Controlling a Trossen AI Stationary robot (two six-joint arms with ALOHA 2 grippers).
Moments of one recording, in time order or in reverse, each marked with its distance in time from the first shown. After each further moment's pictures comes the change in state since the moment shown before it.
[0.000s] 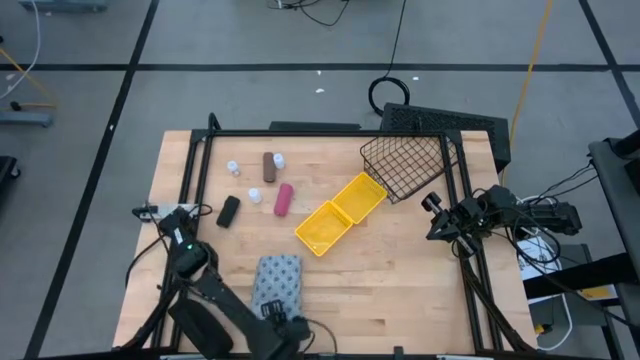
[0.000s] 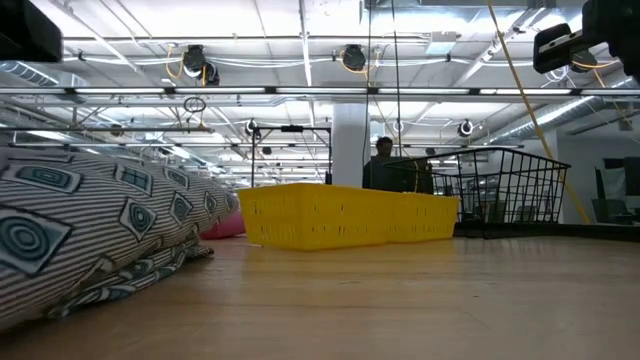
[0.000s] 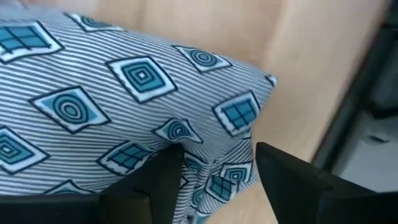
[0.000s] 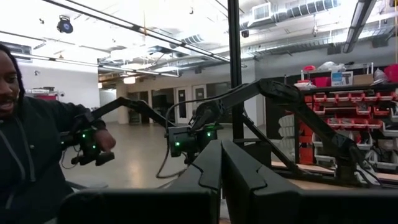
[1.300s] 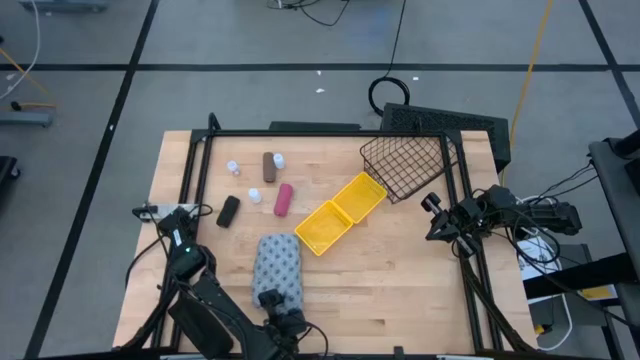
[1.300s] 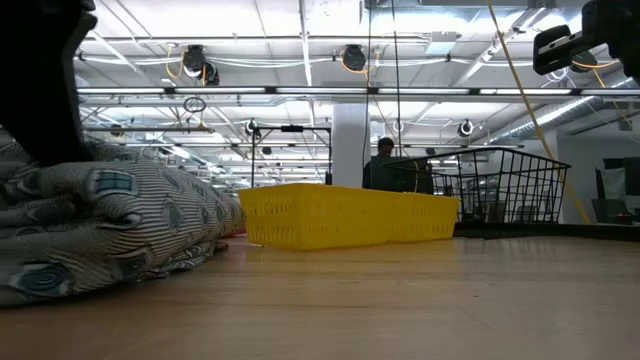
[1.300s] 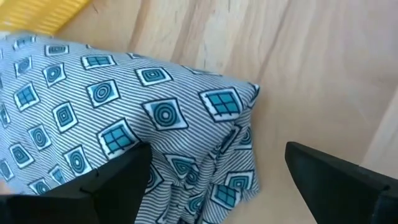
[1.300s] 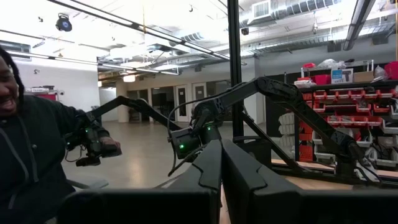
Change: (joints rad) left arm -0.041 0.009 -0.007 -0.156 -0.411 -0.093; right arm 0.000 0.000 0.000 -0.010 0.000 -0.001
